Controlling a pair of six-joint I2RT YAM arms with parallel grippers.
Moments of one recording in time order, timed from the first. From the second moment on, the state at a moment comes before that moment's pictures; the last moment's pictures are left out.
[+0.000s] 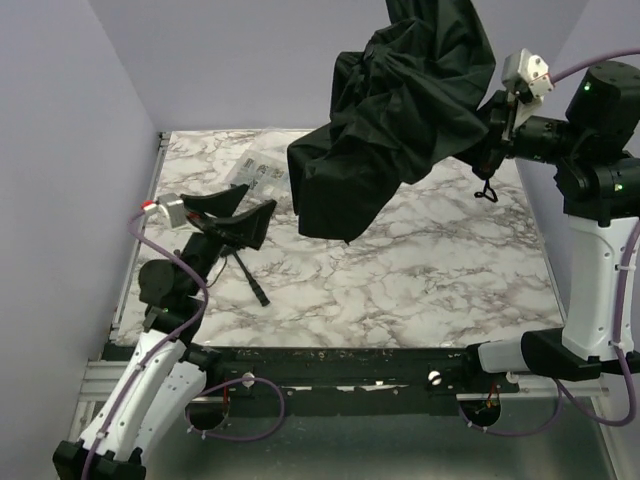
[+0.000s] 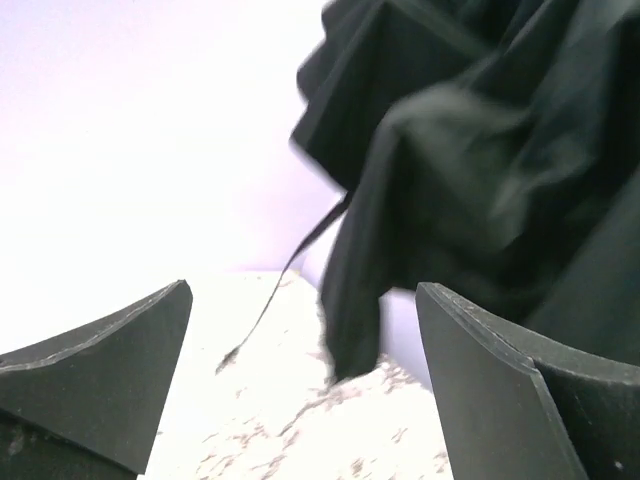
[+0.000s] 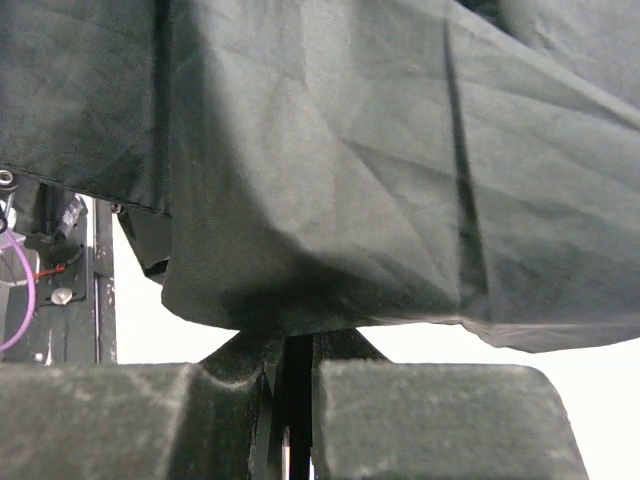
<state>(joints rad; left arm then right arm) -0.34 0.59 0.63 0.48 0.23 -0.64 0.13 1.37 2.09 -0.92 -1.09 -0.37</state>
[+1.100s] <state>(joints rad) -0.54 1.12 0.51 1.07 0.86 -0.03 -0.02 1.31 1.99 -0.43 -1.46 0.20</state>
